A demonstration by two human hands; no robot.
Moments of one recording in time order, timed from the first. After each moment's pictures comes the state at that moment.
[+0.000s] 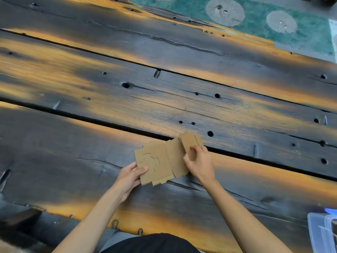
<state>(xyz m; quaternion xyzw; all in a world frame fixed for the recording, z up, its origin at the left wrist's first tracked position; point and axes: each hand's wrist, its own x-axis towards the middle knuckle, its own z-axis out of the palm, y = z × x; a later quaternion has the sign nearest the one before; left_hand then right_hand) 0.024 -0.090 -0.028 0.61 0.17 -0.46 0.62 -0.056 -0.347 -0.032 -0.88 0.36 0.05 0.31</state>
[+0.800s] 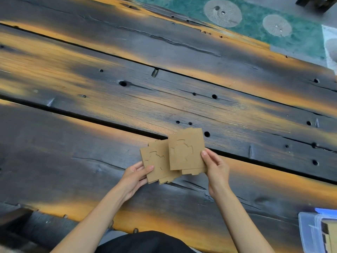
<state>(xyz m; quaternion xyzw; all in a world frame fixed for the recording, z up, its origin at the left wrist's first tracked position) 0.017 -0.113 -0.035 0.50 0.19 -0.48 0.69 -0.088 -0.360 0.007 -0.51 0.51 -0.14 0.68</state>
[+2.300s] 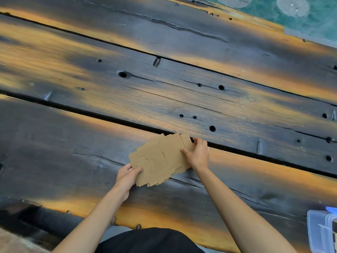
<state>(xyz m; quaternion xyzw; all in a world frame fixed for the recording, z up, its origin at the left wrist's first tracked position) 0.016 -0.097 -0.059 0.68 0.28 -0.40 0.55 -0.027 -0.351 -0.069 -0.80 0.46 0.10 0.36</state>
